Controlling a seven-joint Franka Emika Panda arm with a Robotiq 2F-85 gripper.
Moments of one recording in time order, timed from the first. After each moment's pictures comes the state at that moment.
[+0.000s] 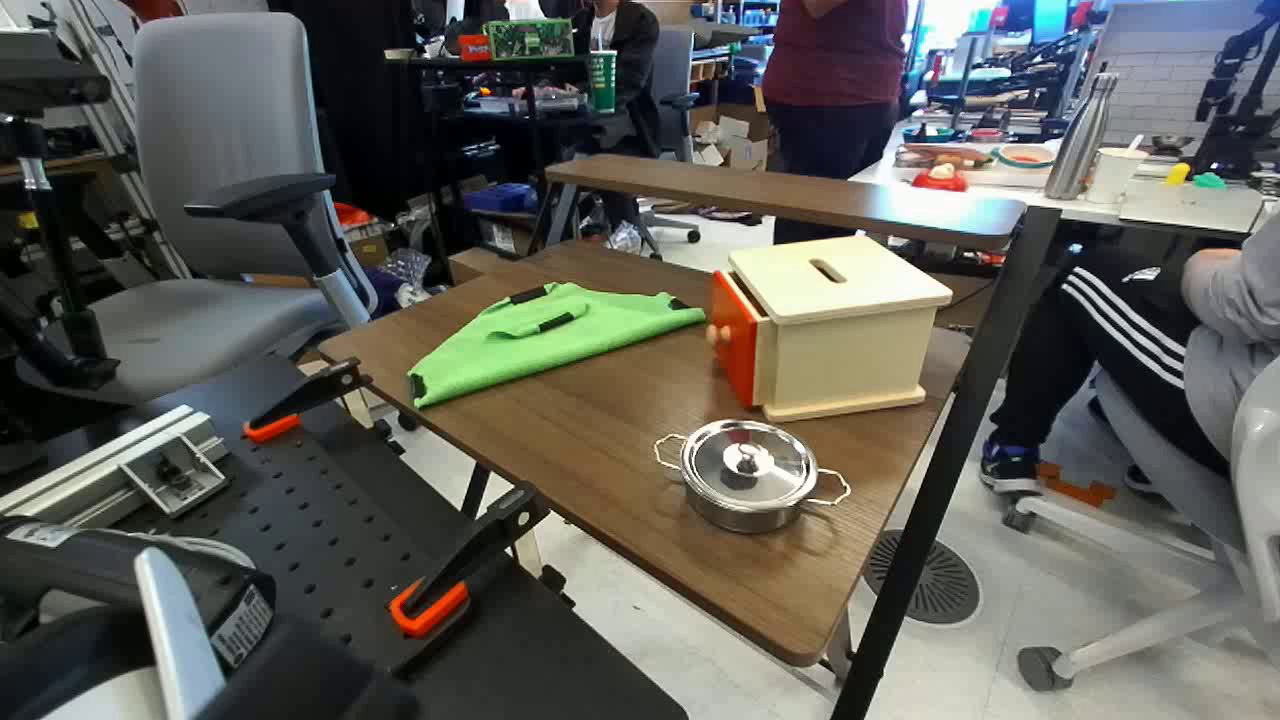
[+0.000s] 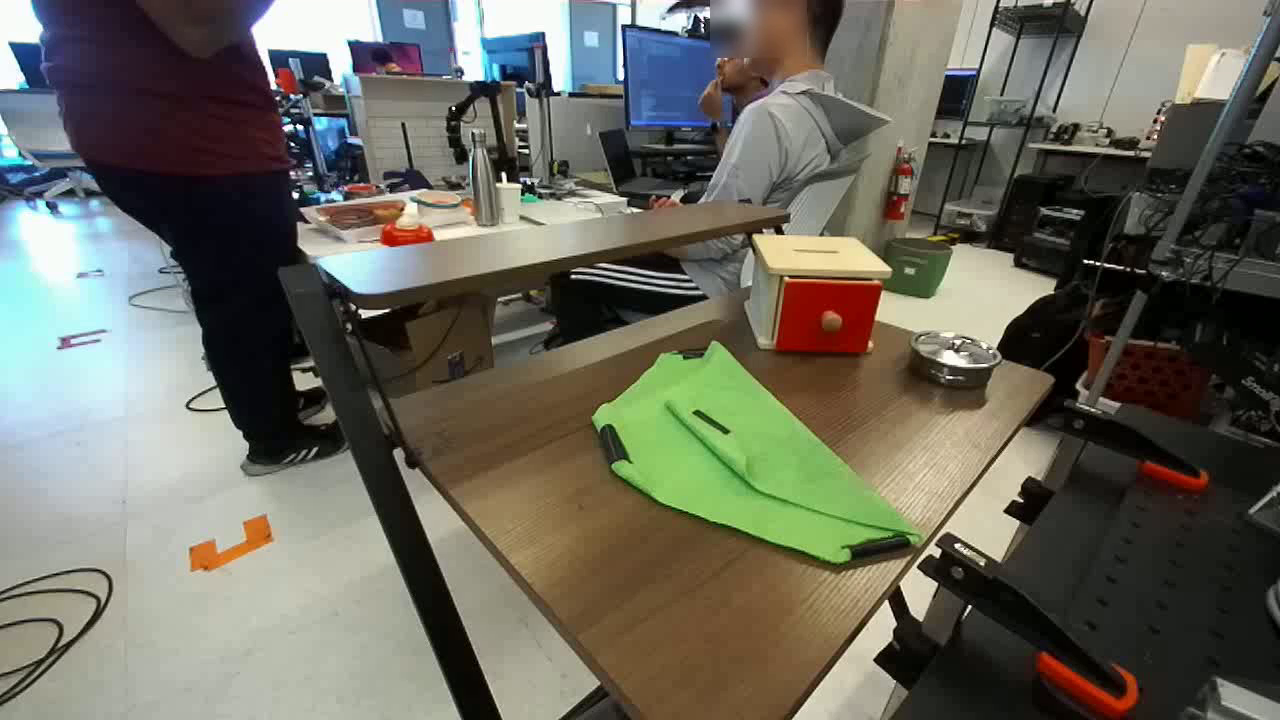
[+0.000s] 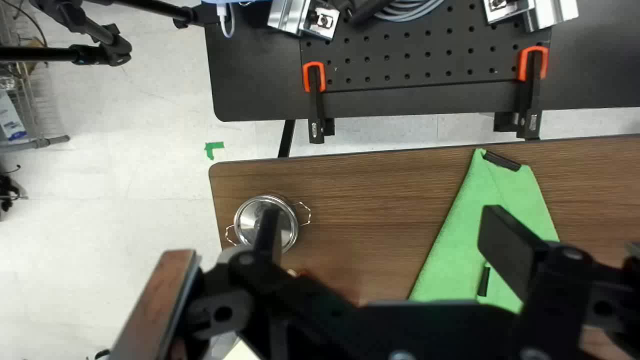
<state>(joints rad) -0.05 -0.58 0.07 -2.50 -0.17 1.84 0.08</state>
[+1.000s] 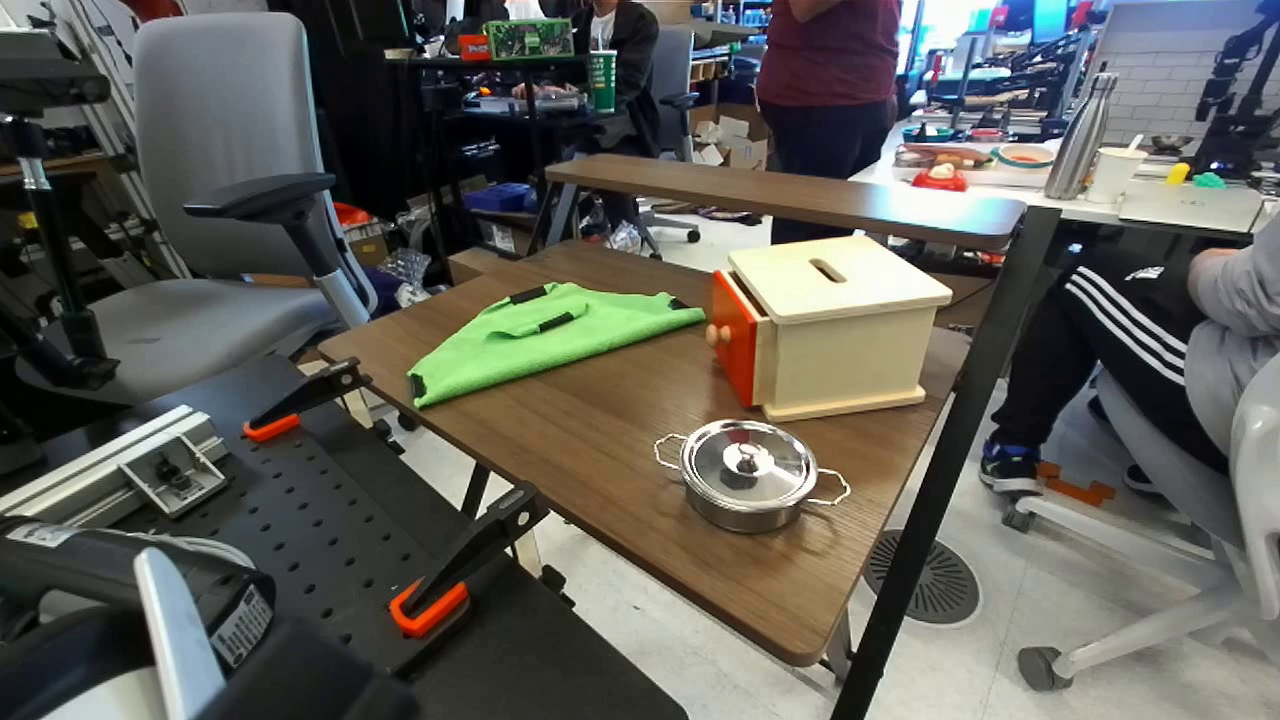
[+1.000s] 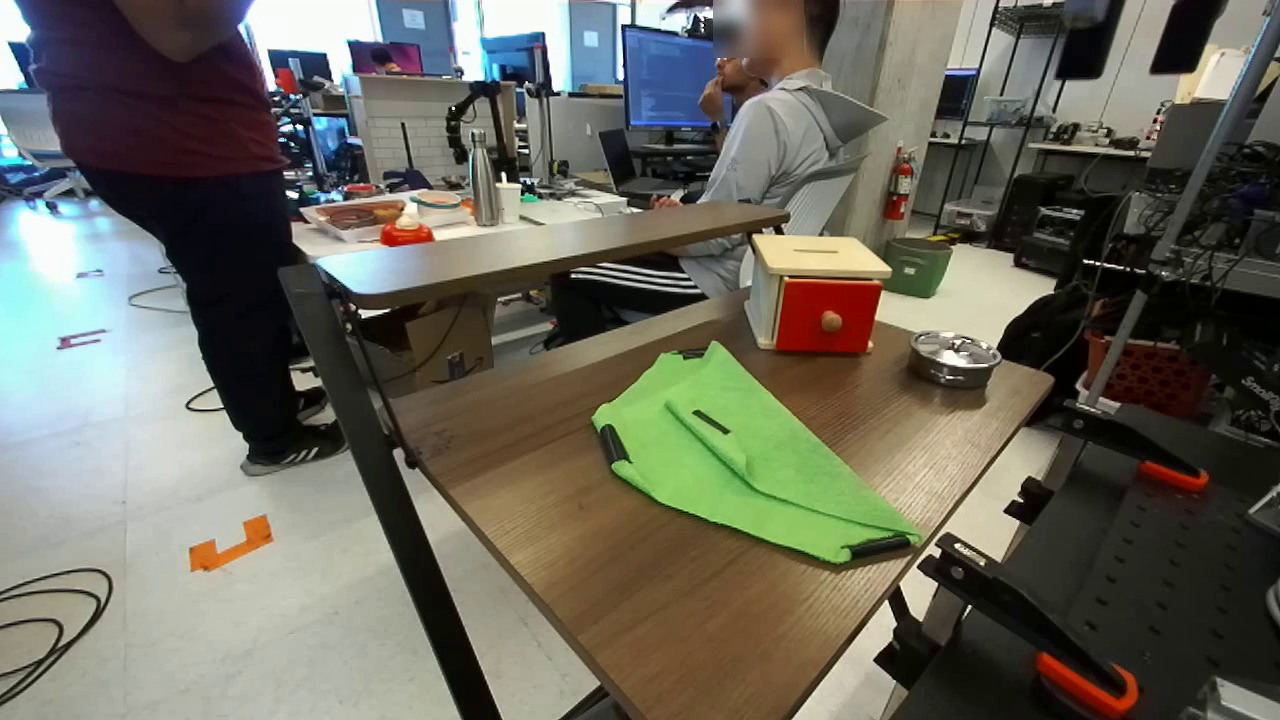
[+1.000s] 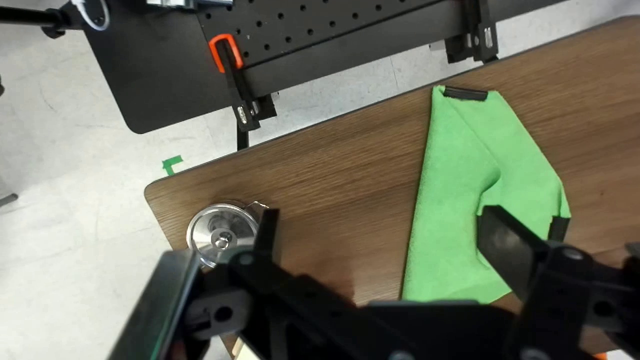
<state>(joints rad) -0.04 -0.43 0.07 -2.58 -0.07 2.13 0.32</state>
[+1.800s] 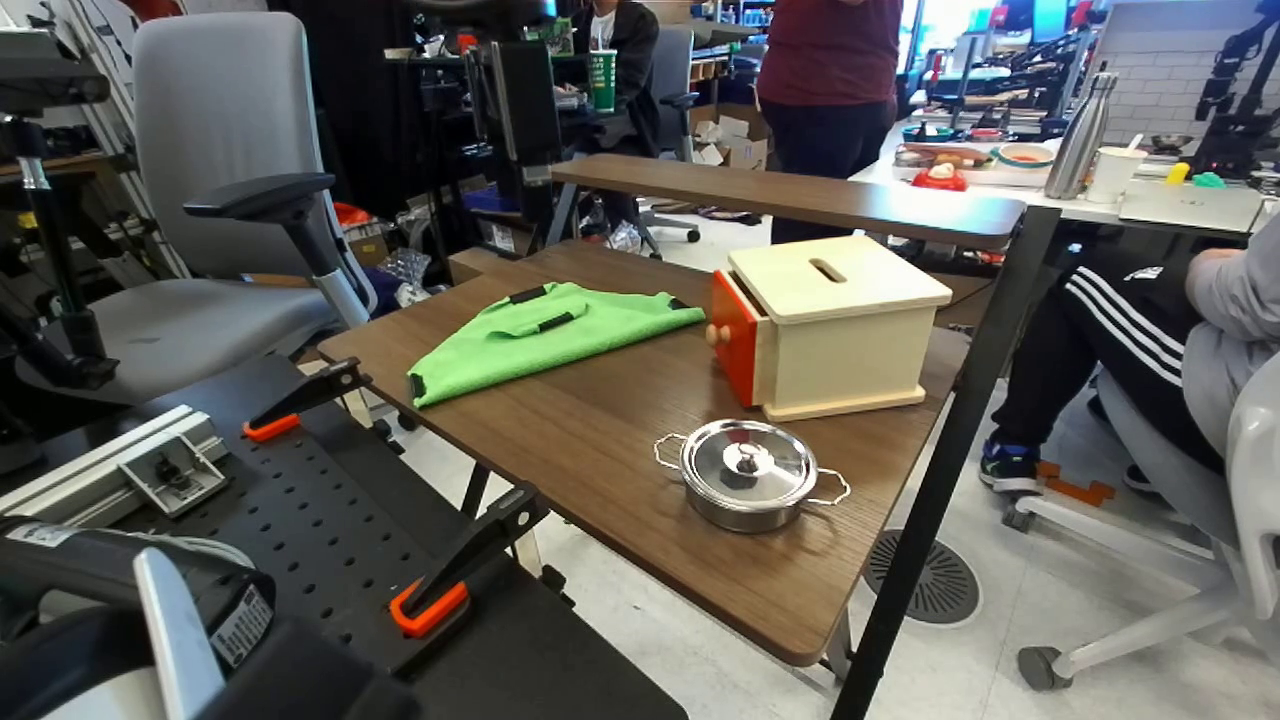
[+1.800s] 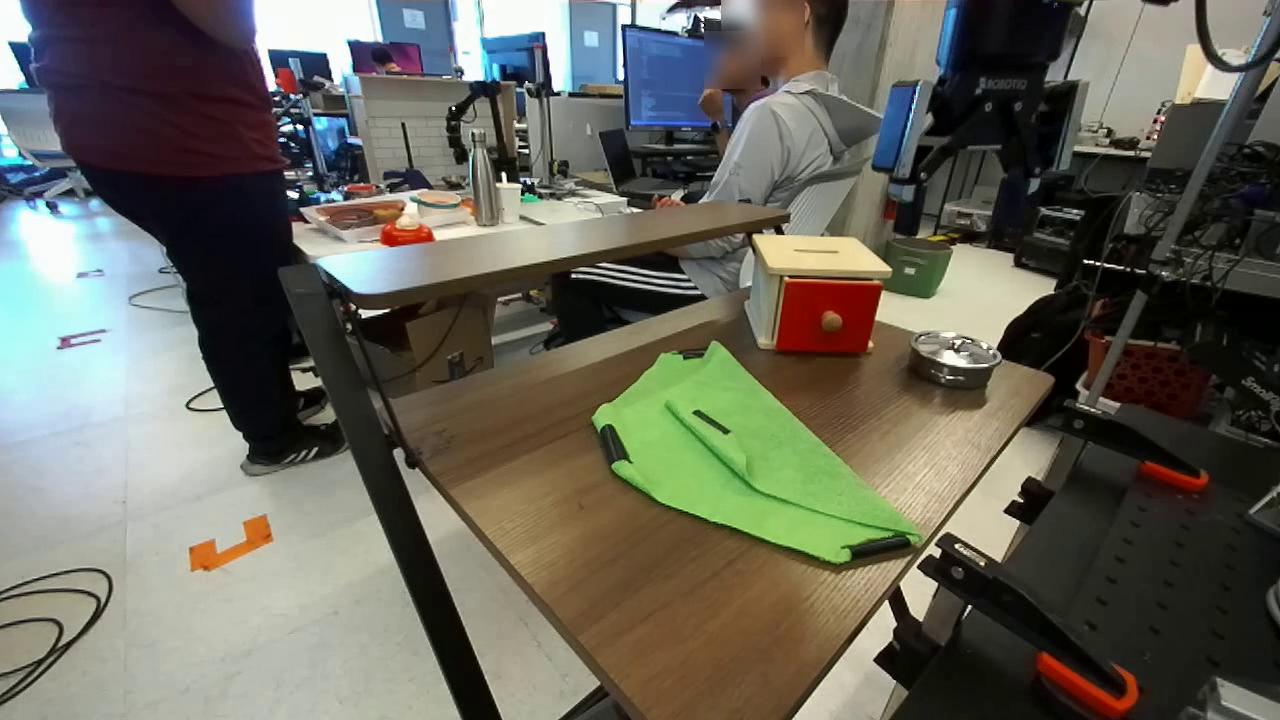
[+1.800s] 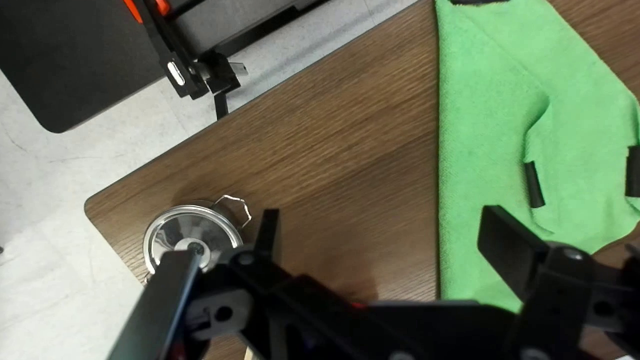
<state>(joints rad) -0.06 -0.01 0.04 -2.45 -0.07 2.41 0.45</state>
